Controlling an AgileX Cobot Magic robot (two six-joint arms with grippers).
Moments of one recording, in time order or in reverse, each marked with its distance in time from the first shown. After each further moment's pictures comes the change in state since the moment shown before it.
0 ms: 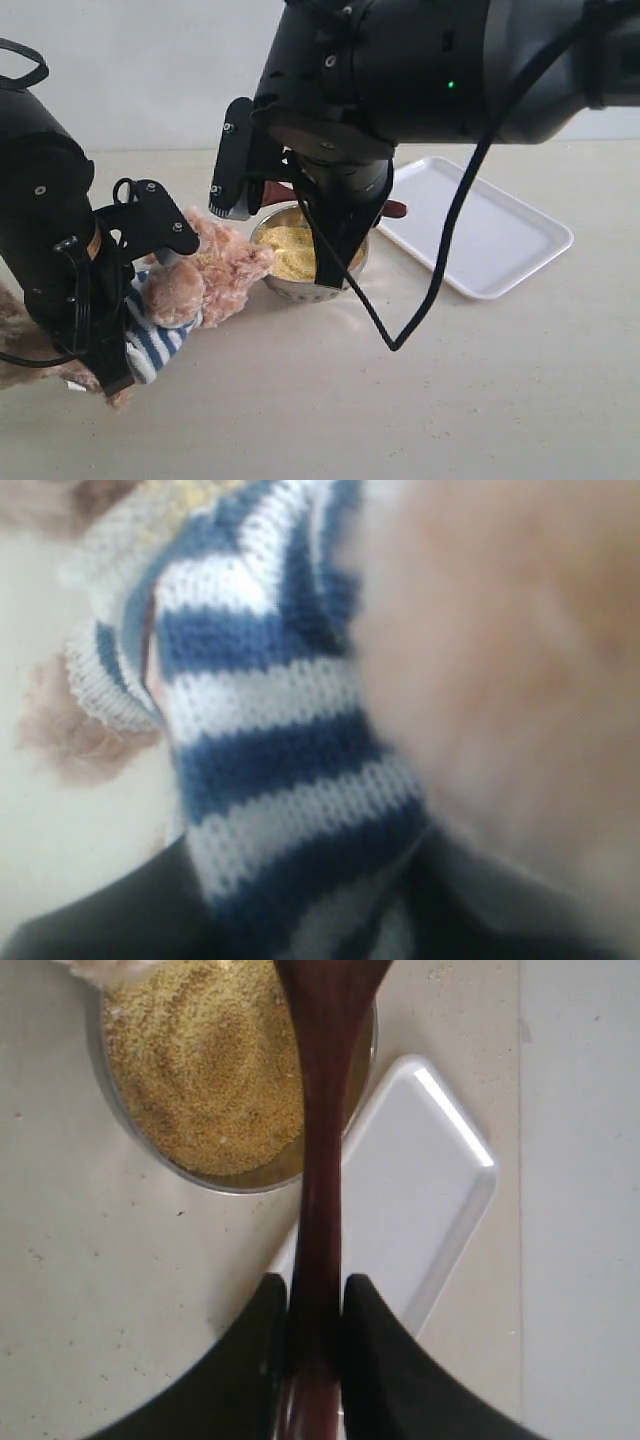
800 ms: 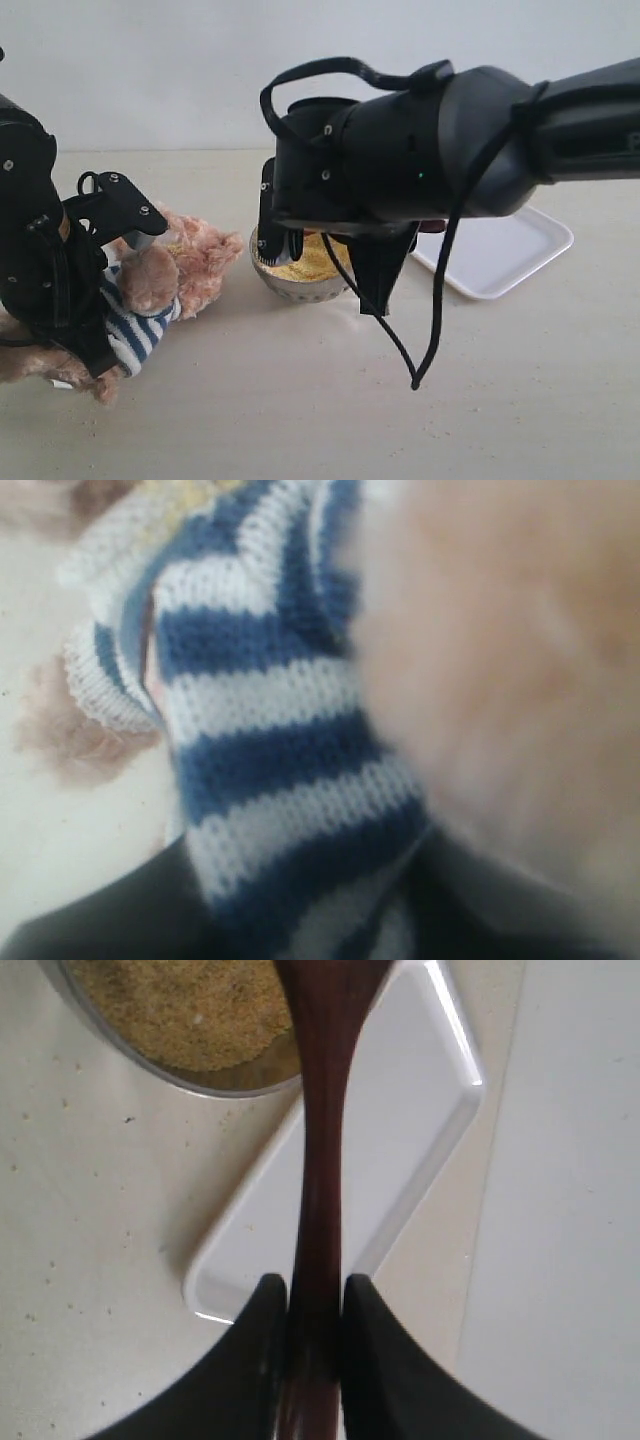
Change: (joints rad) left arm 0.121 0.000 0.000 -0.082 -0.018 0.049; right arm 0.000 0.056 0.118 -0.212 0.045 0.132
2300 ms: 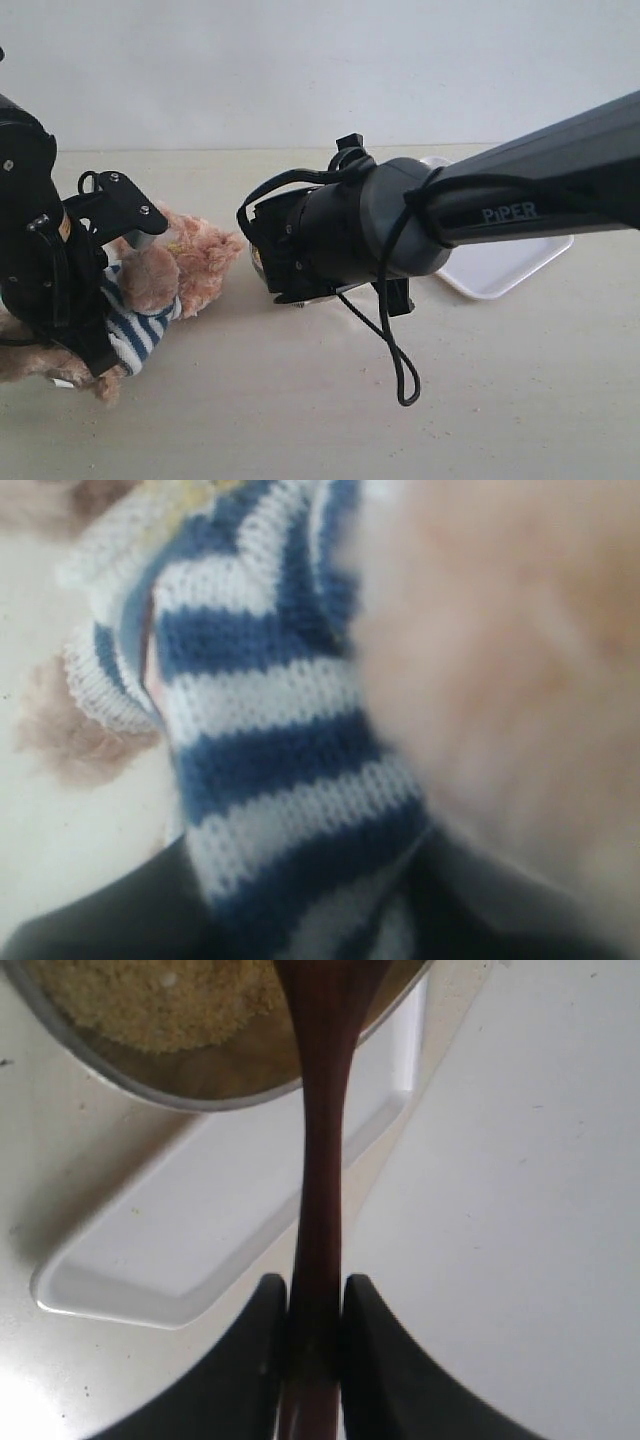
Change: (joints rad) left arm 0.000 0.000 0.000 0.000 -0.004 0.000; right arm 0.002 0.174 0.000 -0.304 0.041 -0.049
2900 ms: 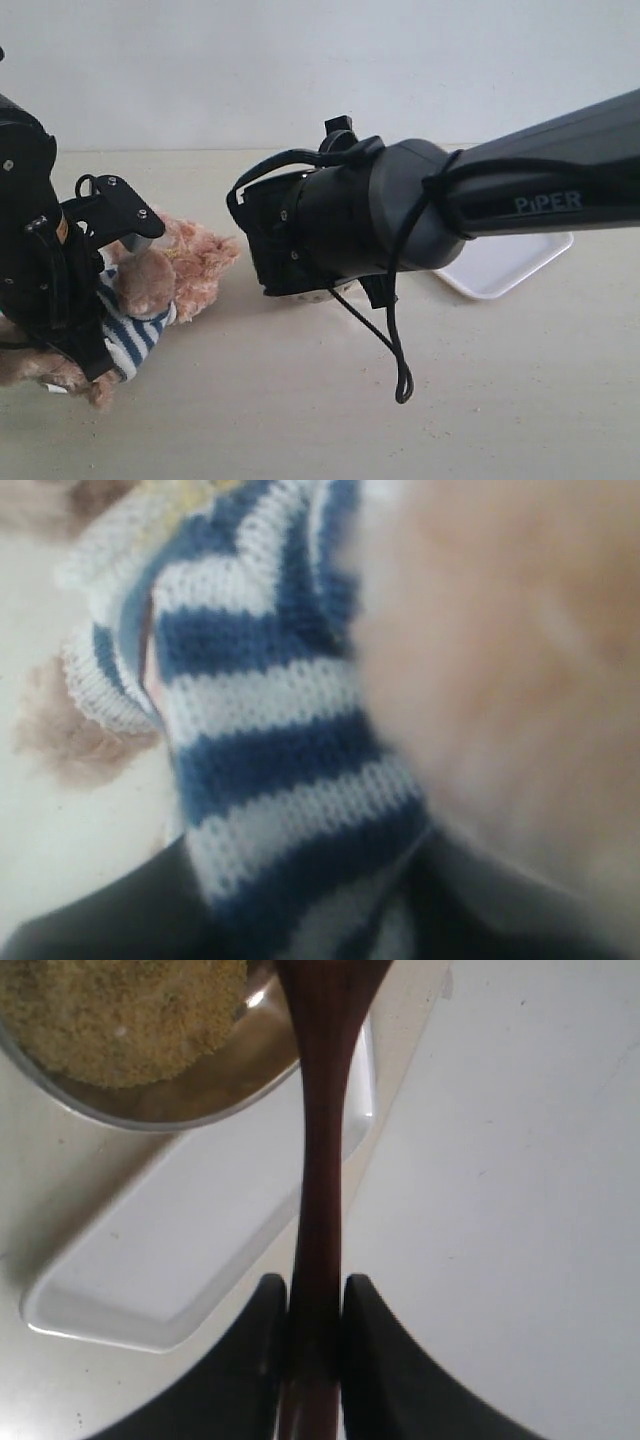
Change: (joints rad) left arm 0.000 0.000 0.000 0.000 0.027 0.000; right arm 0.028 -0.061 0.000 0.005 -0.029 0.030
